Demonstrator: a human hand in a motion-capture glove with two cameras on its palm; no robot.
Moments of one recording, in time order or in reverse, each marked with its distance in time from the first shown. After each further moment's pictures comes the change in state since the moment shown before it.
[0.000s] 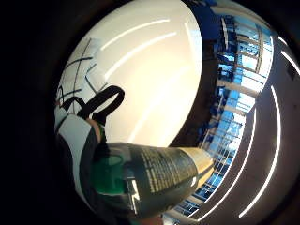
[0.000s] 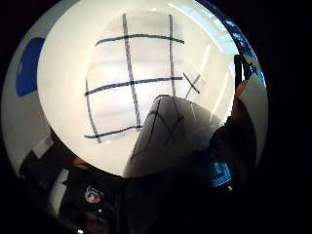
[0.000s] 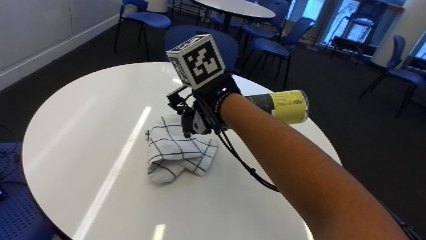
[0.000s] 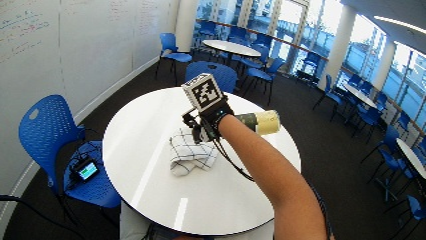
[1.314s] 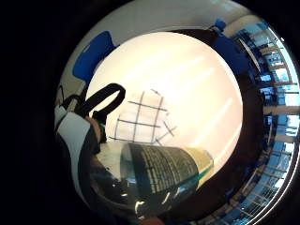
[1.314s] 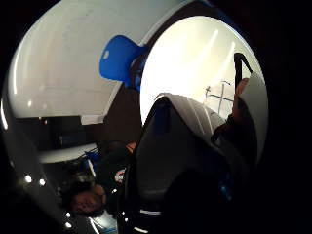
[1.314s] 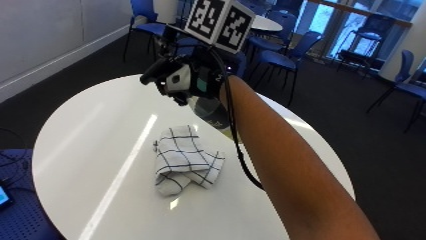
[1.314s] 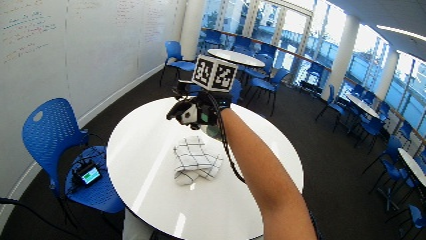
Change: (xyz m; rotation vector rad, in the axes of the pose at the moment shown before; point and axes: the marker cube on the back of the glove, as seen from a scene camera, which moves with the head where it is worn) arm -0.012 0.032 -0.083 0.385 -0.749 -0.308
